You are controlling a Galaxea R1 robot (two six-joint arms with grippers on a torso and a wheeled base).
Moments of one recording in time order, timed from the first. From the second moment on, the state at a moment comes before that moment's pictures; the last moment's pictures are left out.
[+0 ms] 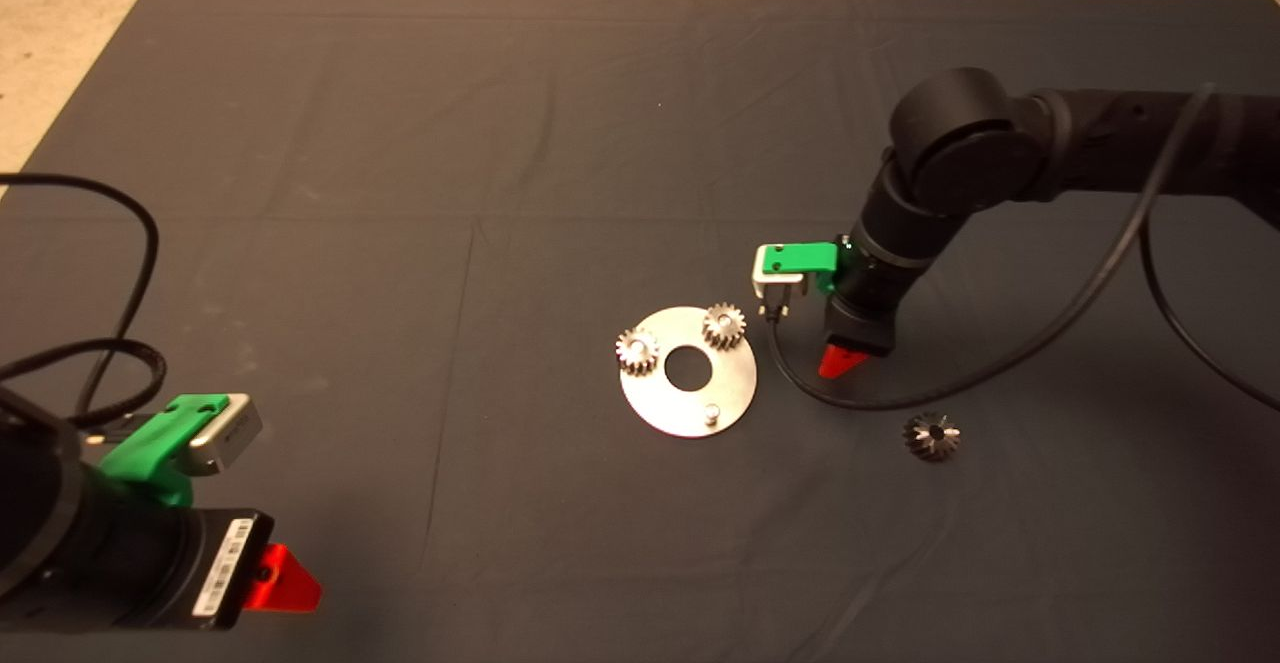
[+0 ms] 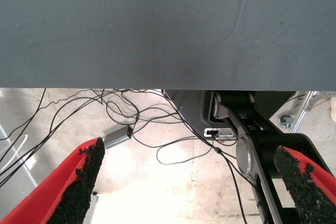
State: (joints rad) left arm -0.52 1.93 -0.34 0.04 1.53 -1.62; right arm 0.37 2.53 -1.05 -0.16 -1.53 0.26
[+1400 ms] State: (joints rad) left arm -0.51 1.93 -0.34 0.04 1.53 -1.58; right arm 0.37 2.18 -0.67 -0.23 -1.53 0.41
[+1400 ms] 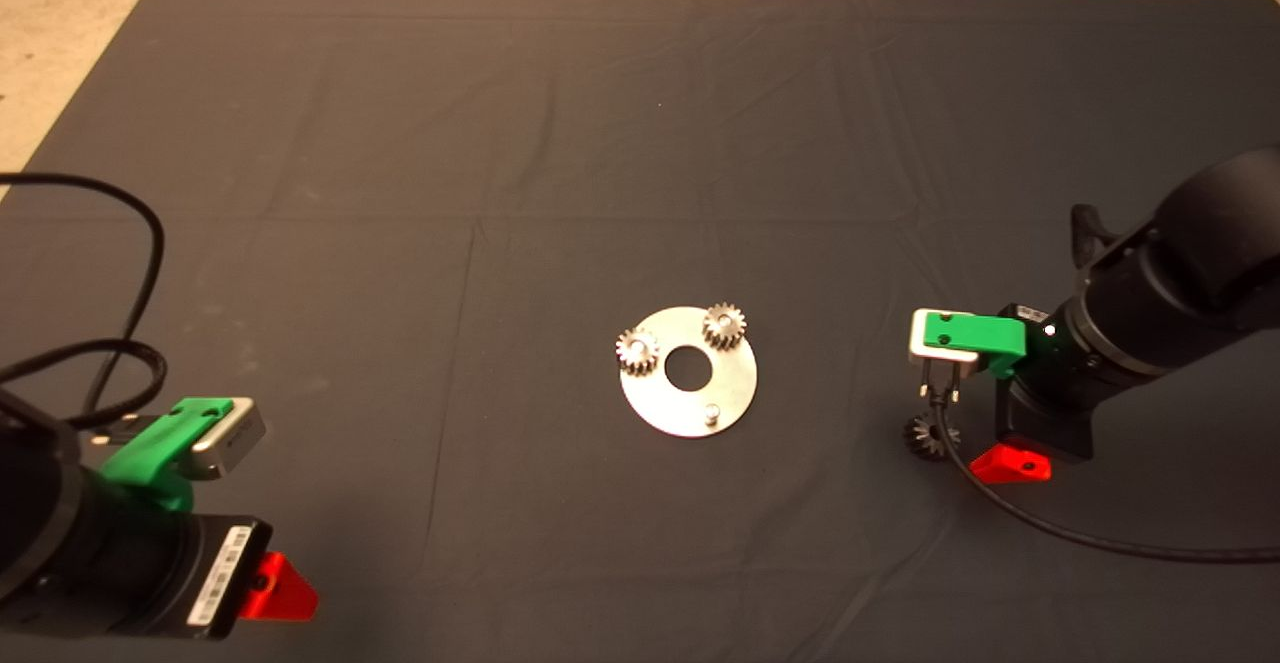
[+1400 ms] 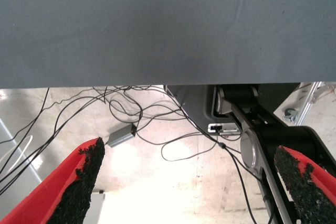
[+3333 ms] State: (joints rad) left arm -0.46 1.93 -0.34 0.03 1.53 -1.58; right arm 0.16 1.97 -0.48 -0.69 -1.41 0.77
